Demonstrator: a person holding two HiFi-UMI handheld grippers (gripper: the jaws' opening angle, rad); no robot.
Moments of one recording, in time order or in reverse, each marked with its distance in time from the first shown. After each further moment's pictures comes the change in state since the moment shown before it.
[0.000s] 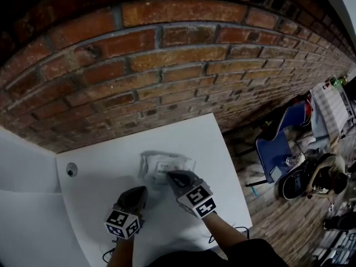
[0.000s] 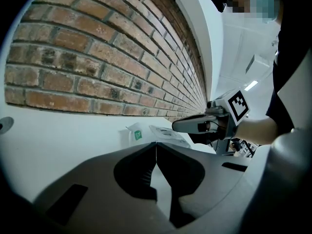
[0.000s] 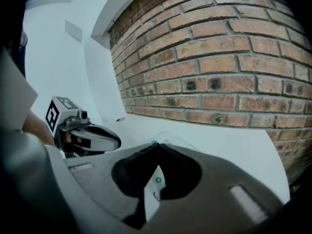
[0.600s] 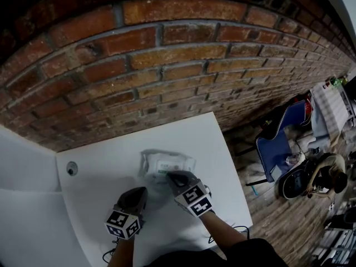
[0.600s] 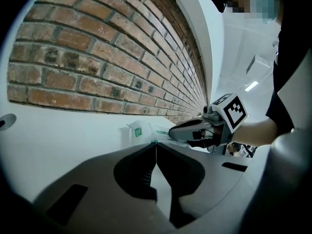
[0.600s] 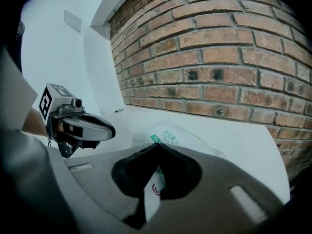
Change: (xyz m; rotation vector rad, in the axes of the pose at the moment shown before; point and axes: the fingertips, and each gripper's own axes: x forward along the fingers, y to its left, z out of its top) left arm -0.005 -0.002 -0.006 -0.010 0.004 0.004; right arm 0.012 0.002 -0.026 -0.024 0.074 -0.019
